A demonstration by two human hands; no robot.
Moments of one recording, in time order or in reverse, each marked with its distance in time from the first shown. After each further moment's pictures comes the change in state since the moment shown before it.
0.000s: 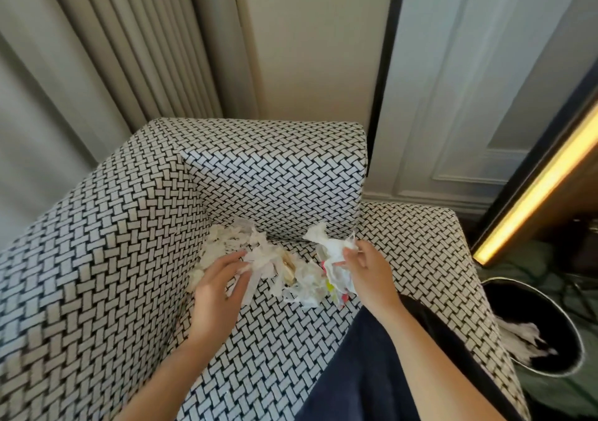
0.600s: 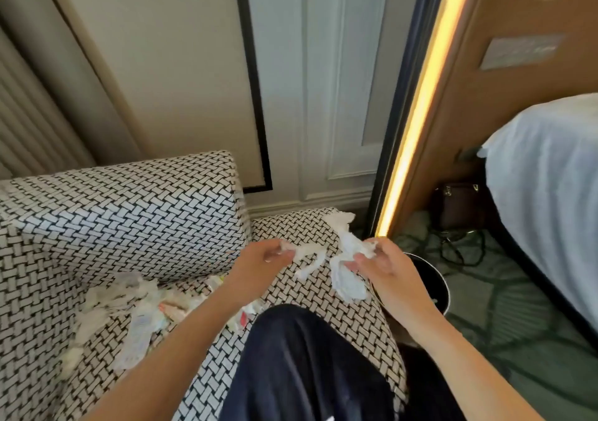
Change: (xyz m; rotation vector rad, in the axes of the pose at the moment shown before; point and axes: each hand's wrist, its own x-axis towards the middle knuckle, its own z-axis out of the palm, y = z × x) left_hand 0.059 0.213 0.105 -0.227 -0.733 0.003; right_hand -0.068 0.014 -0.197 0.144 0.194 0.099
